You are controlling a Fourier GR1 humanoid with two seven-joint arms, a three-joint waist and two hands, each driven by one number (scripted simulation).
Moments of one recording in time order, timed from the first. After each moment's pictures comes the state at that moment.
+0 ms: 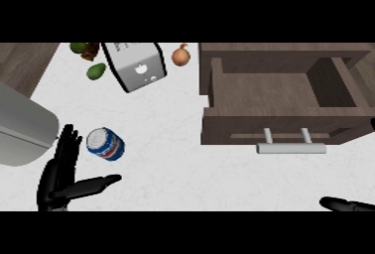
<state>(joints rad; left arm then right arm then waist) 0.10 0.03 0.16 -1.49 -0.01 0.05 -0.13 0.15 -0.11 -0.23 -2.14 -0.13 0.06 0.19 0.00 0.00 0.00</state>
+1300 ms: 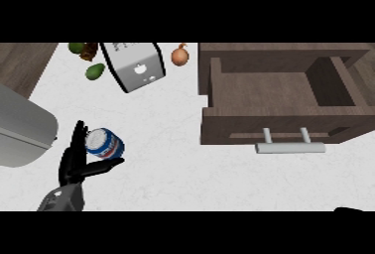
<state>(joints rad) -0.28 0.16 0.31 -0.63 0.06 0.03 -0.54 0.15 -0.09 -0.29 -2.22 -0.14 0.11 0.27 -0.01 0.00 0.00</state>
